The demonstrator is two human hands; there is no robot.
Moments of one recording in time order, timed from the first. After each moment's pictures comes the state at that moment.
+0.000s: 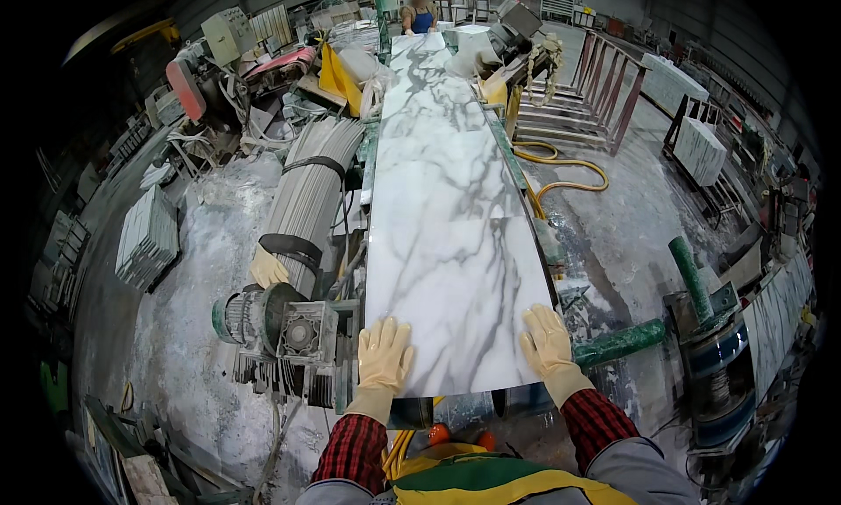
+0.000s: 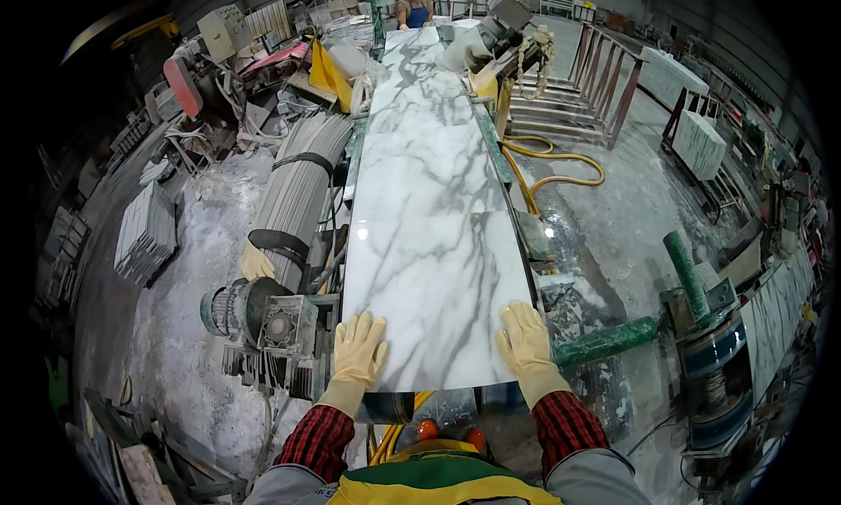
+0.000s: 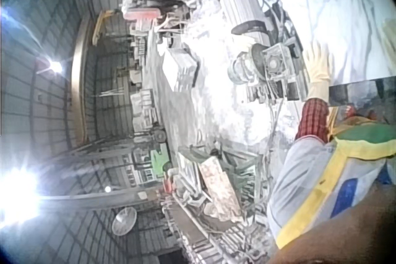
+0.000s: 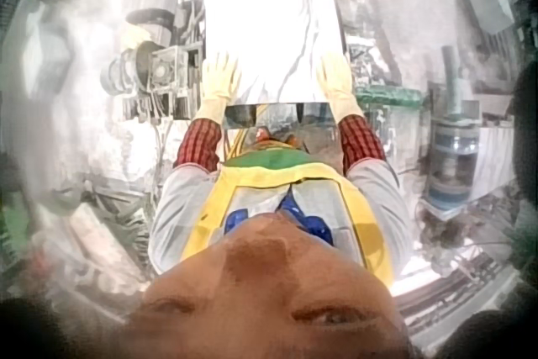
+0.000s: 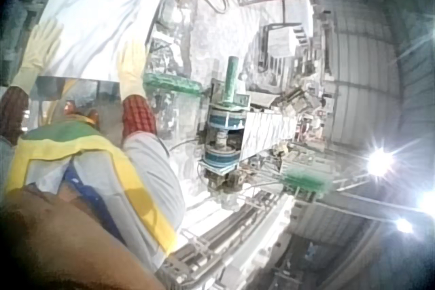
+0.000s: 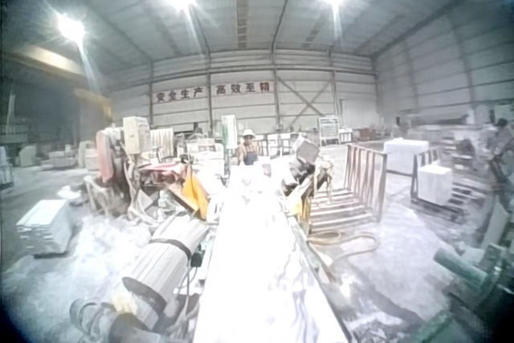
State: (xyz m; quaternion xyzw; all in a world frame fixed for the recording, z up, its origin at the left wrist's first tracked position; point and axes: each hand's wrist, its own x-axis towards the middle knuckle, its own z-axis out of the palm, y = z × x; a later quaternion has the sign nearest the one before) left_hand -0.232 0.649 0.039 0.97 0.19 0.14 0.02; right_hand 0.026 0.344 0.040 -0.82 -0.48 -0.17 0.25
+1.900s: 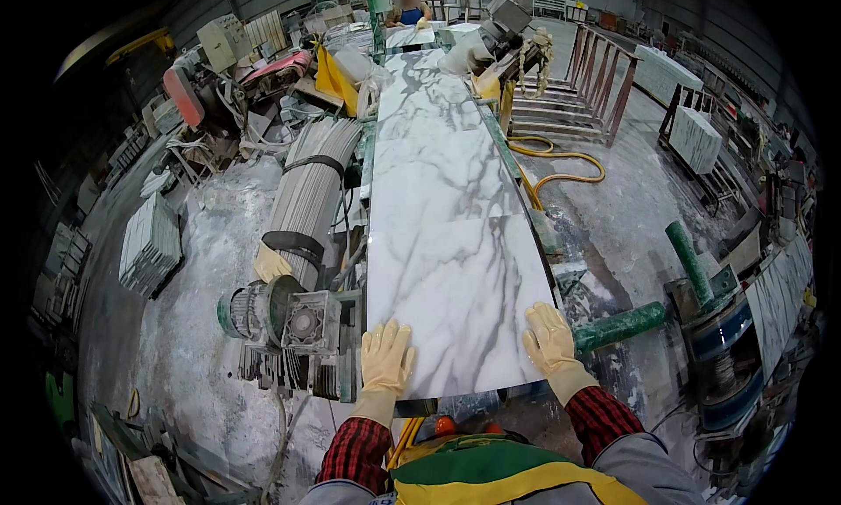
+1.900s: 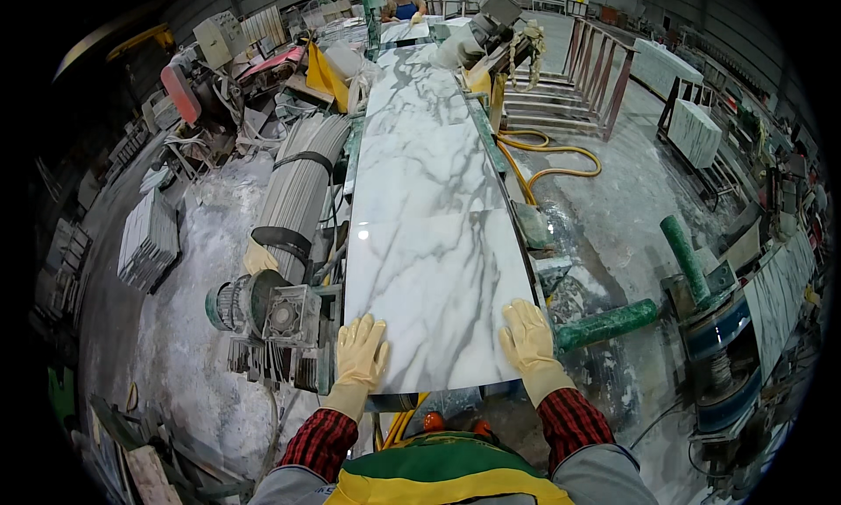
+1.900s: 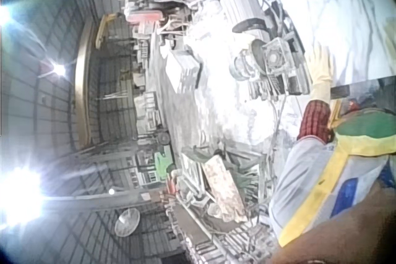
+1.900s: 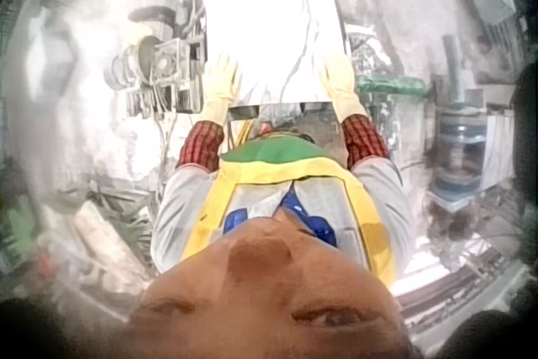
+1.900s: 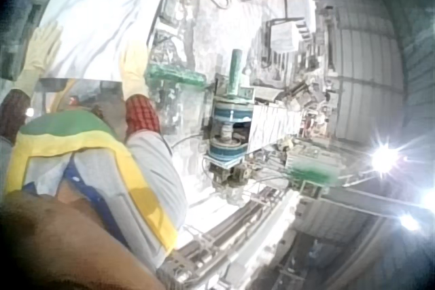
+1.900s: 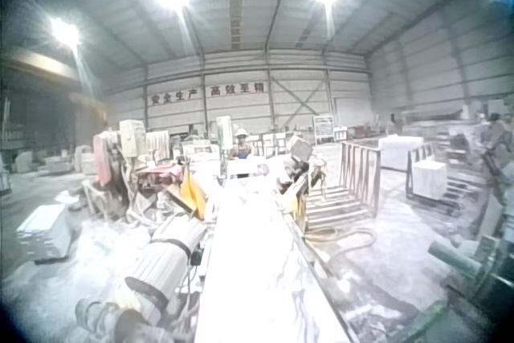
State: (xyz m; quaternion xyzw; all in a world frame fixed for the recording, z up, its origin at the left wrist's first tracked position) left_hand -0.261 0.628 0.033 0.97 0.18 0.18 0.05; right_hand 0.001 0.314 0.018 -0.83 -0.47 -0.17 0.25
